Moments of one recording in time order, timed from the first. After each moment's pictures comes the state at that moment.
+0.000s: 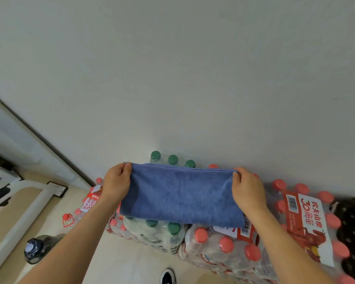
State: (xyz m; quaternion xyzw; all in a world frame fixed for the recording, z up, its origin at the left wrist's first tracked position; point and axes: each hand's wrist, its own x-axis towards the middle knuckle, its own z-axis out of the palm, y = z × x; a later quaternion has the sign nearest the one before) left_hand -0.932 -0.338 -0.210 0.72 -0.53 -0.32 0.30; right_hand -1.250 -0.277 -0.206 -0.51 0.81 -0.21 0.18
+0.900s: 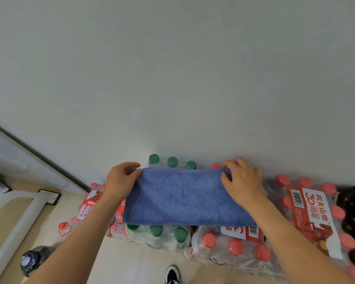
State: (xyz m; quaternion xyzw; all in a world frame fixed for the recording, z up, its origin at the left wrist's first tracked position) left_hand -0.929 -0.373 -0.219 0.70 -0.57 -0.36 0.23; right_hand -1.241 -0.297 -0.212 -0.62 0.77 -0.11 0.08
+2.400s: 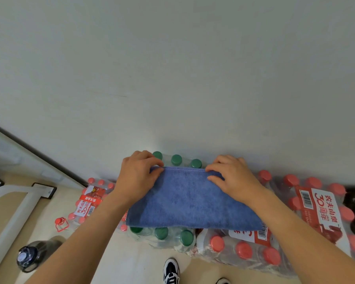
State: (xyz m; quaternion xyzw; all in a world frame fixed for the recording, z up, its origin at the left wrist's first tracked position) left_hand -0.948 -0.384 -0.215 0.52 -0.83 -0.13 0.18; right_hand -1.224 -0.326 -0.208 -0.76 0.62 -0.10 0.14
